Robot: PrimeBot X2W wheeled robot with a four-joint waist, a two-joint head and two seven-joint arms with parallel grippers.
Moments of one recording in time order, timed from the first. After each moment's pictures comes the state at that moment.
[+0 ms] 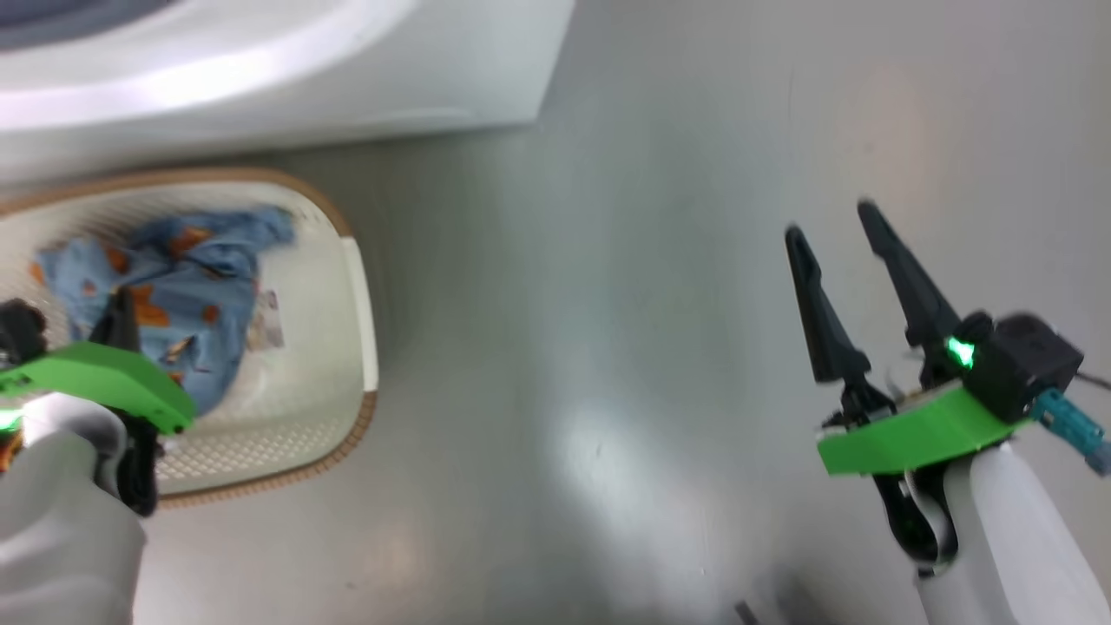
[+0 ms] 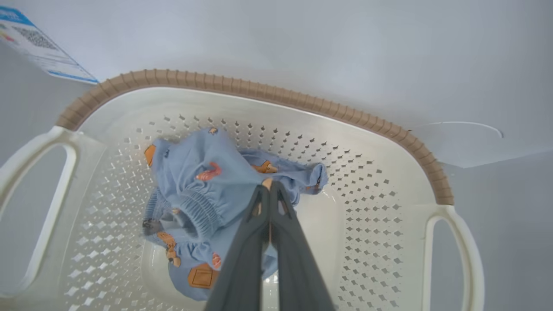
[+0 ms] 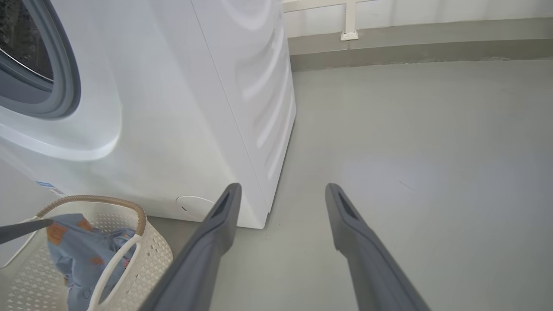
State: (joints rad) left arm -0.87 0.27 -0.37 1.20 -0.74 -0.13 -0.25; right arm -0.35 -0.14 0.12 0.06 0.26 0.13 -0.26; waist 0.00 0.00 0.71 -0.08
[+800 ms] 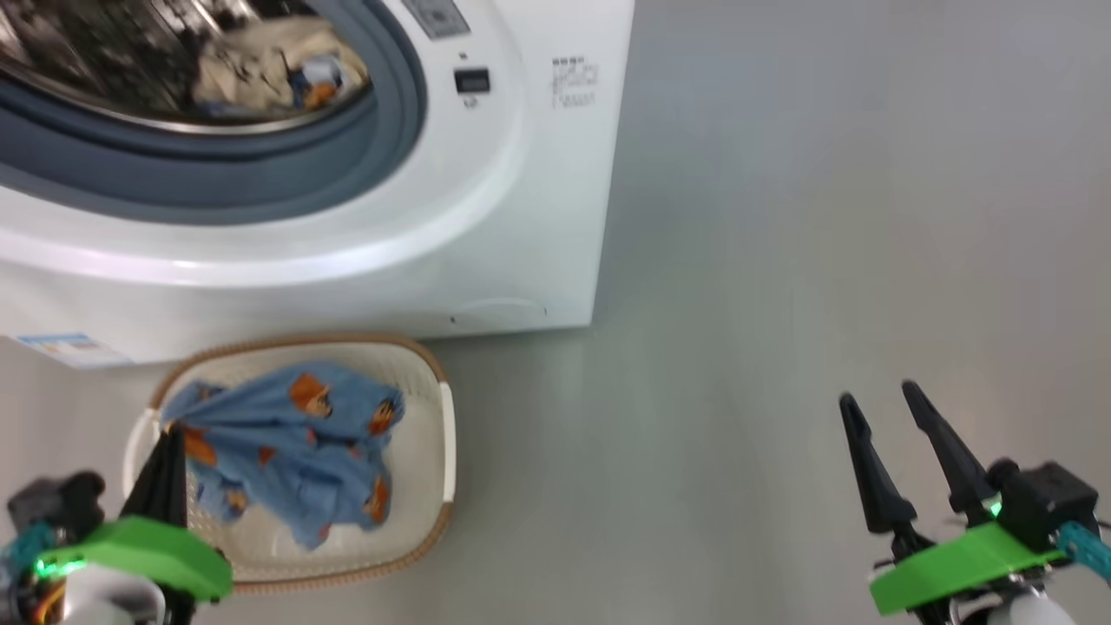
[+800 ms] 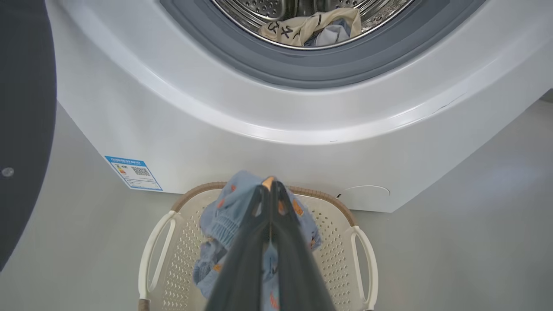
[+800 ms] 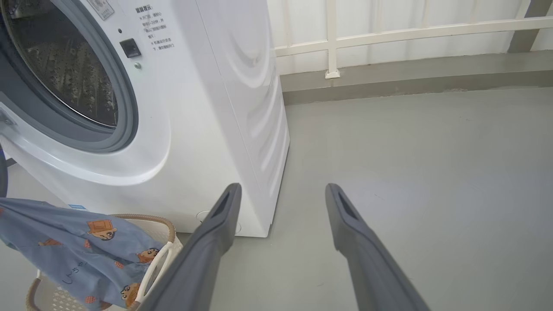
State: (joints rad) left arm -0.36 0.26 -0.17 0.68 -0.52 -0.13 -0.25; right arm -0.08 -0.18 0.05 0.12 0.32 0.13 -0.26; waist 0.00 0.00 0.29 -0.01
